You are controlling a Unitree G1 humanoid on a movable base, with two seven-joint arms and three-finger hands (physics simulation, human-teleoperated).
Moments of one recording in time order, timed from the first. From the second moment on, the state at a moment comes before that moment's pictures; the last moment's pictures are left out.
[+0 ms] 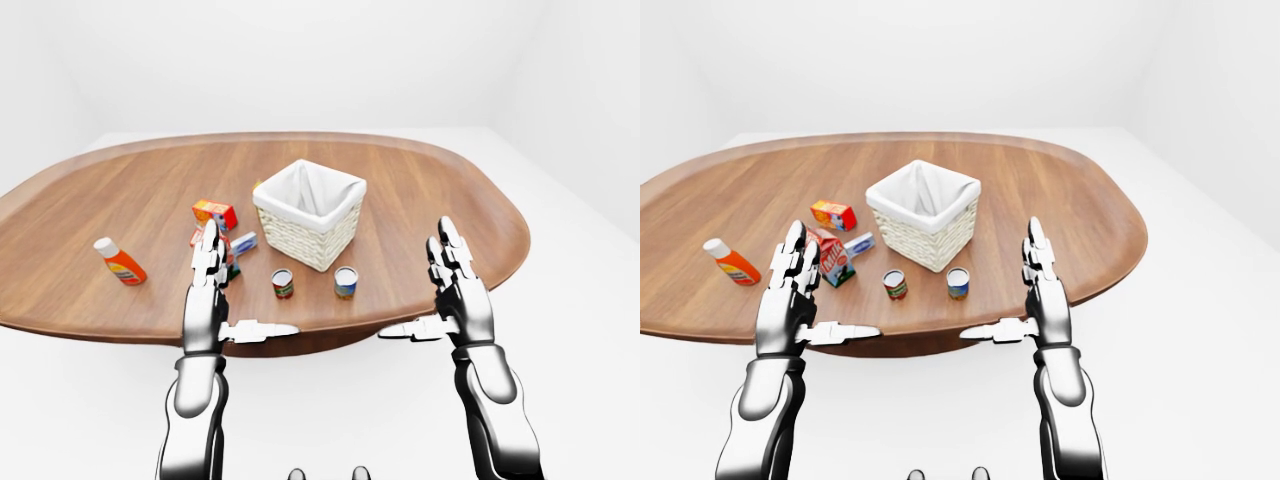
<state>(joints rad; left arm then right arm) 0.11 0.01 0.03 -0.43 0.10 0.07 -0.02 0.11 -0.02 -0.04 -0.42 -0.02 0.09 0.09</state>
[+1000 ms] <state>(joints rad) 0.11 0.01 0.03 -0.42 0.10 0.05 -0.01 0.12 -0.01 -0.03 -0.40 -0.04 0.09 0.10</state>
